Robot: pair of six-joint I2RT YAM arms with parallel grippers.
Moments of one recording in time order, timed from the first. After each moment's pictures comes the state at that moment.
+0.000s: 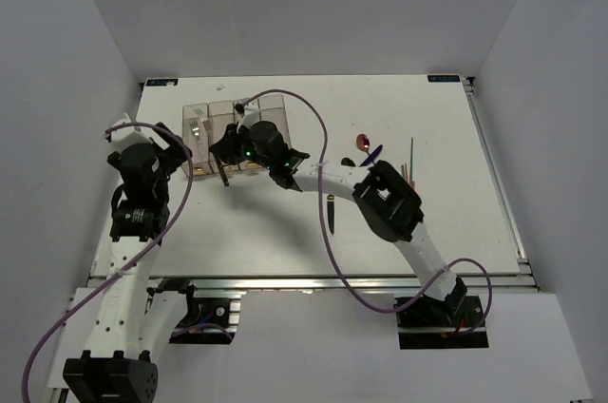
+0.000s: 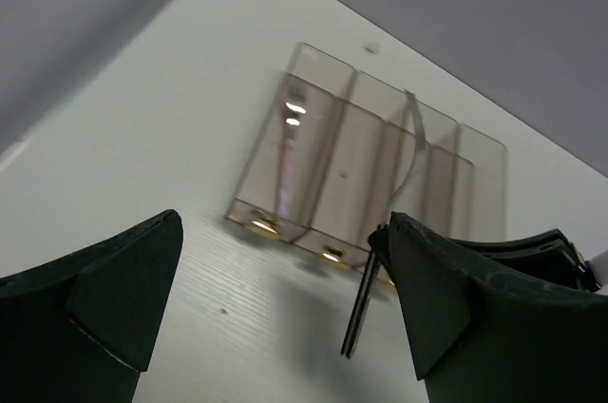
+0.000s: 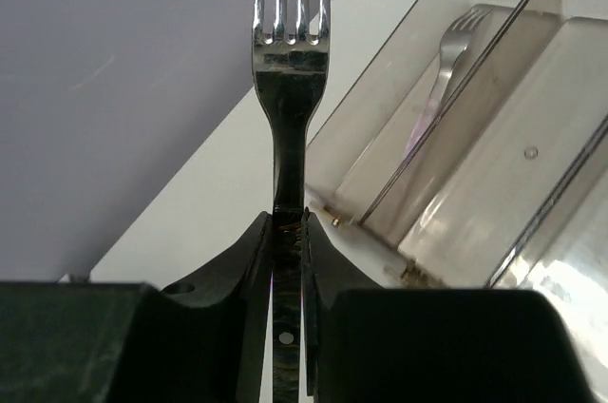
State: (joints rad) left arm -0.01 0.78 0.81 -0.27 -0.40 -0.43; right arm 0.97 2.34 1.81 0.44 -0.09 0.56
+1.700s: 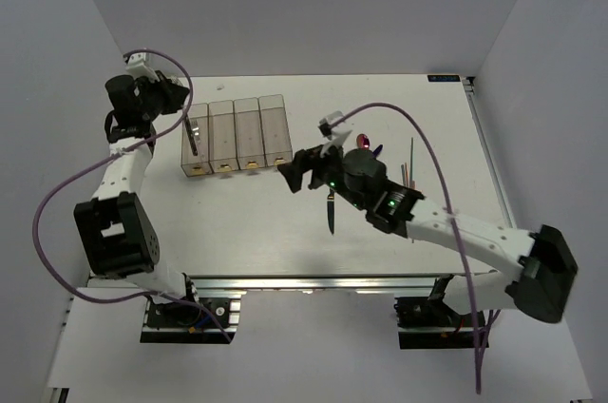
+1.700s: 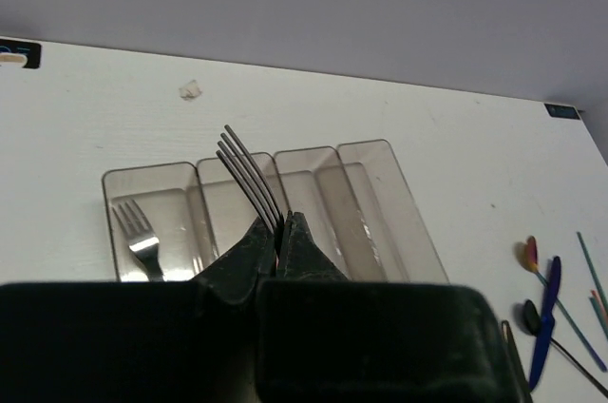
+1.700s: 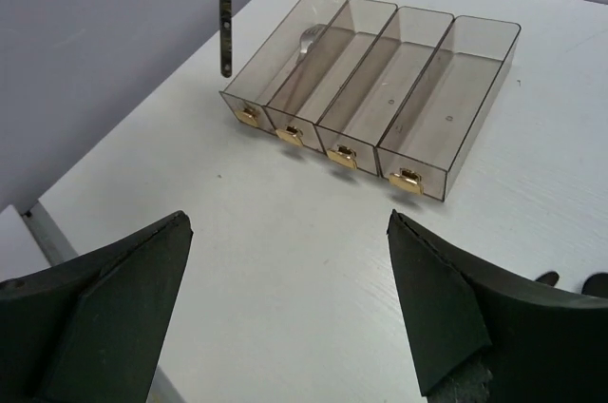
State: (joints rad) left arm 0.20 1.55 1.22 0.13 0.49 -0.28; right arm 1.02 1.31 0.98 0.20 0.21 0.28
